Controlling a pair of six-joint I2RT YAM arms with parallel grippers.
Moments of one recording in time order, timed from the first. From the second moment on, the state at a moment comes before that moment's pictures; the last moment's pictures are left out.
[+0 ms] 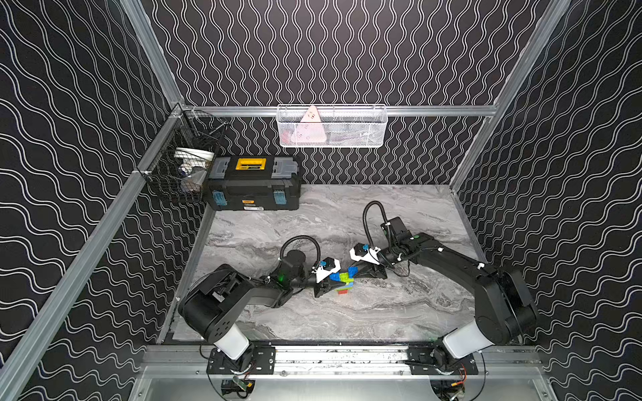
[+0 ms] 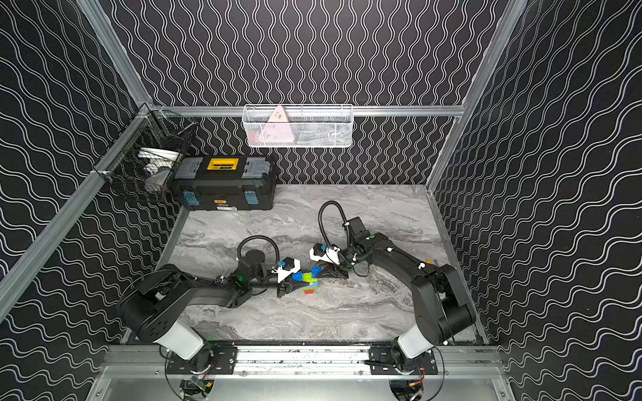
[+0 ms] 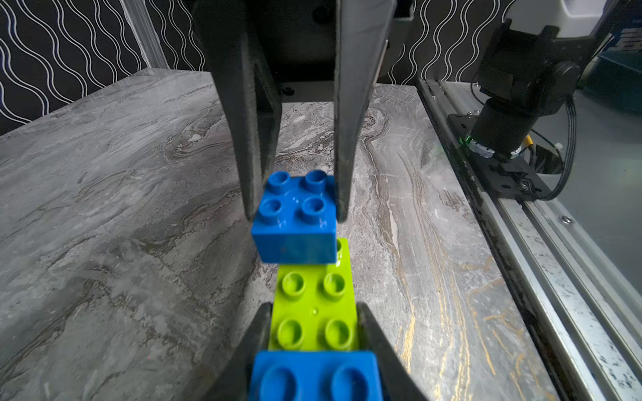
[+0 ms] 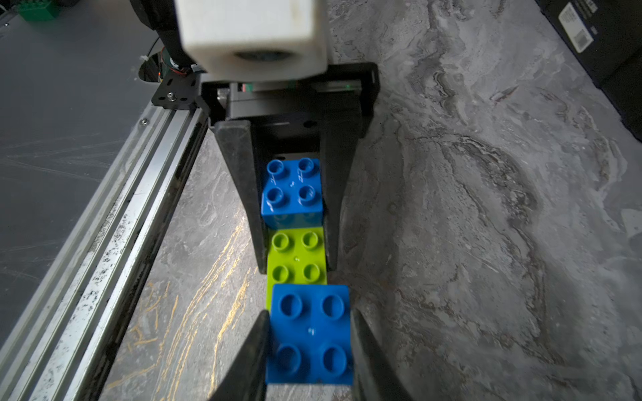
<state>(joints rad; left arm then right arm) -0.56 1.61 0.44 0.79 0.76 0.26 0.47 1.57 1.00 -0.59 -0.86 -1.04</state>
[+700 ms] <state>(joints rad) -0.56 1.61 0.44 0.79 0.77 0.28 0.49 1.49 0.90 -0.49 -0.82 -1.07</state>
